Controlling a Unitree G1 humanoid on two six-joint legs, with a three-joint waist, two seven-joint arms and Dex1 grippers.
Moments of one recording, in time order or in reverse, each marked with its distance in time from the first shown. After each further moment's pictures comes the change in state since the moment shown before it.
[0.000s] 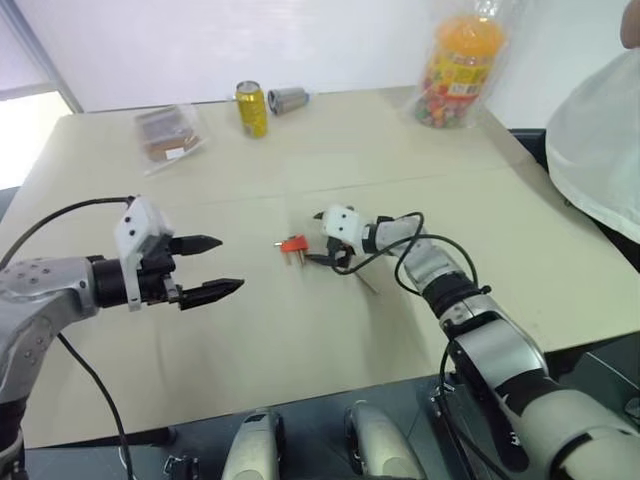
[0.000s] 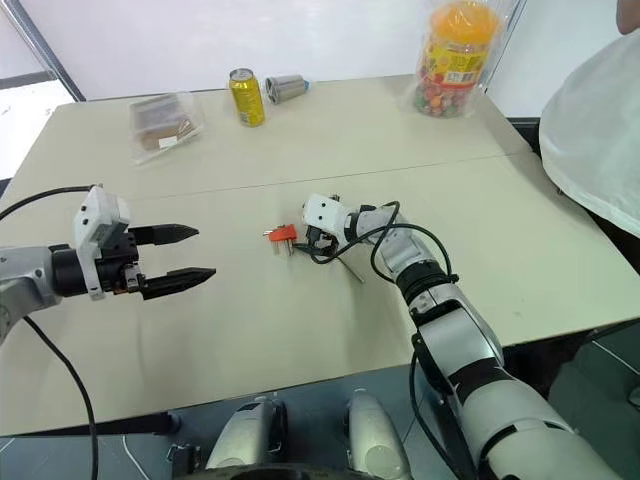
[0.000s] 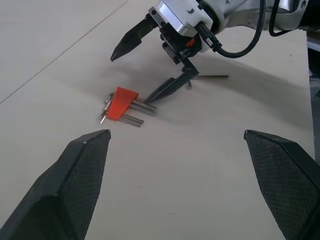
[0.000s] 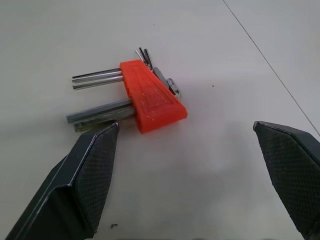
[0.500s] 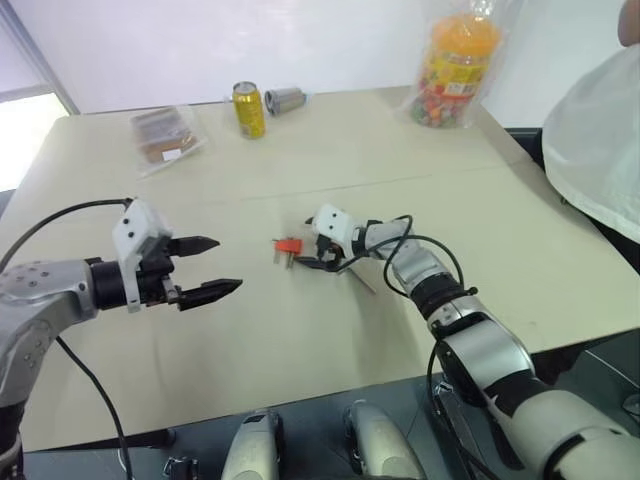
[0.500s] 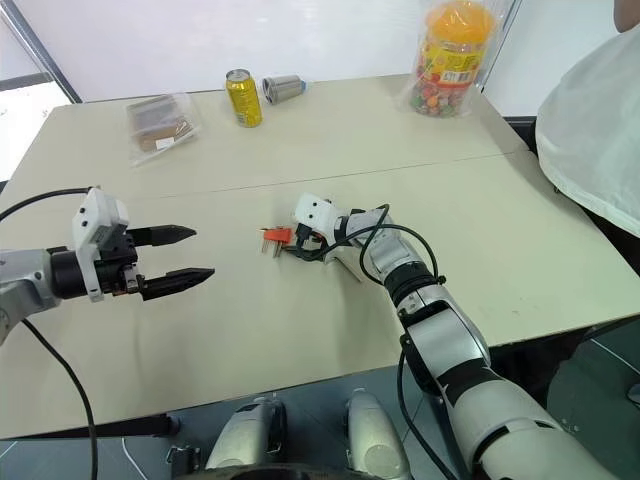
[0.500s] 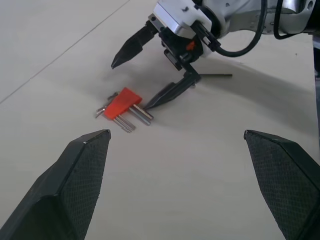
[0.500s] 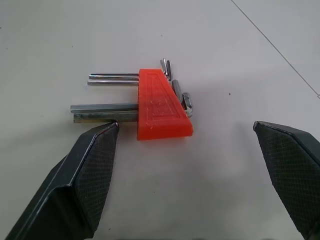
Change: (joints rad) left arm 0.022 0.000 0.006 -0.008 0.000 -0.004 0.024; right arm -0.008 0.051 -0.039 0.016 0.016 0.104 0.030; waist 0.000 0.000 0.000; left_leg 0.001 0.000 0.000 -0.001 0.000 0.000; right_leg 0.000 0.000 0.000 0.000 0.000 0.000
